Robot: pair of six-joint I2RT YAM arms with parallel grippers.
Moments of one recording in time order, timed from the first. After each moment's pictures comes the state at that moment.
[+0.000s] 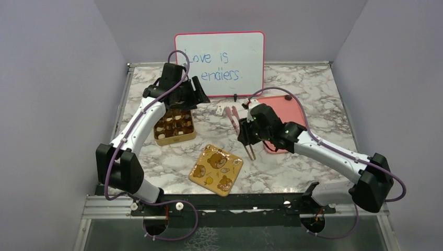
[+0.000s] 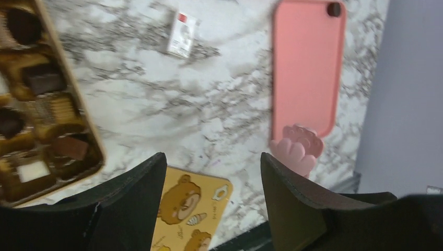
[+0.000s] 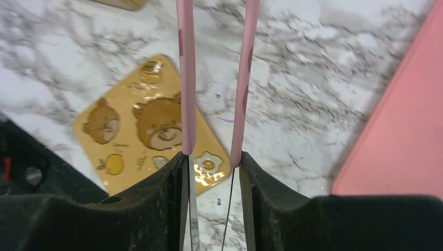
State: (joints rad) left arm -0.27 1.50 1.38 -0.67 0.27 -0.61; right arm 0.82 1.31 0.96 -0.42 0.09 0.35
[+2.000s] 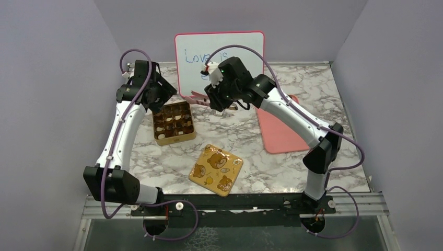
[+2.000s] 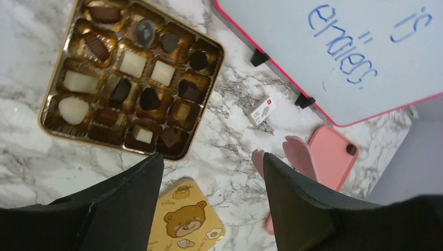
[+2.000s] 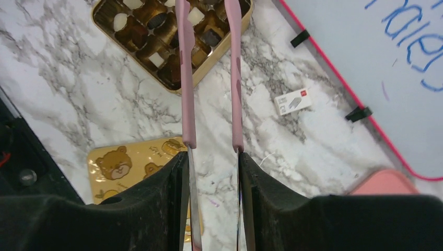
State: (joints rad) left arm -0.11 1.39 1.46 -0.89 -0.02 -0.84; right arm 0.83 1.83 1.94 -0.82 -0.11 -0.04
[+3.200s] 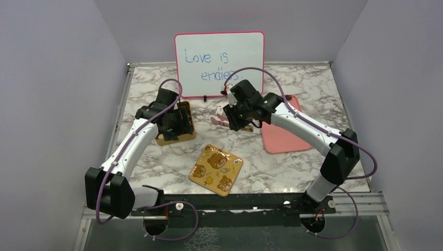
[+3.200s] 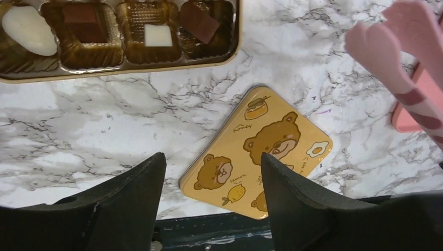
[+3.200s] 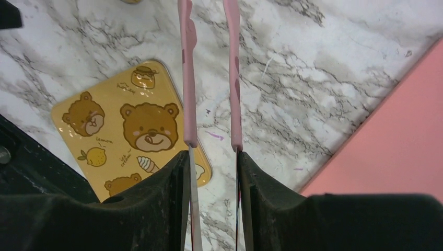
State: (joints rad) left arm -0.27 1.28 1.09 -0.90 0.10 -0.56; right arm 0.80 1.68 1.51 -0.79 -0.03 0.10
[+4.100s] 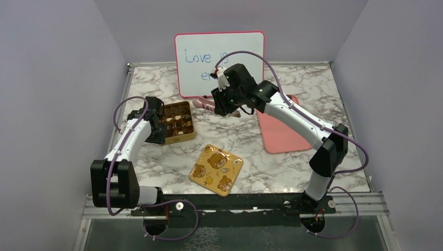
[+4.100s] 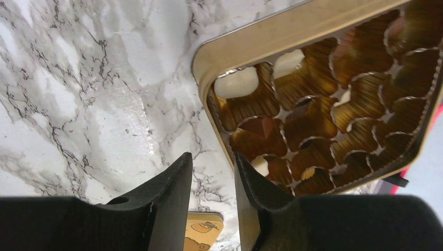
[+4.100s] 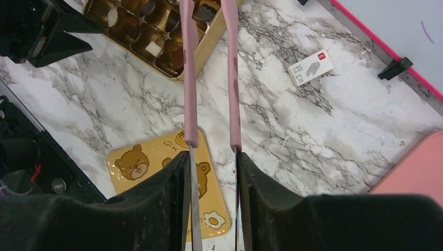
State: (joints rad) left arm -0.05 1.33 0.96 -0.93 -0.21 -1.53; right arm 0.80 1.79 1.78 -0.73 -0.12 0.10
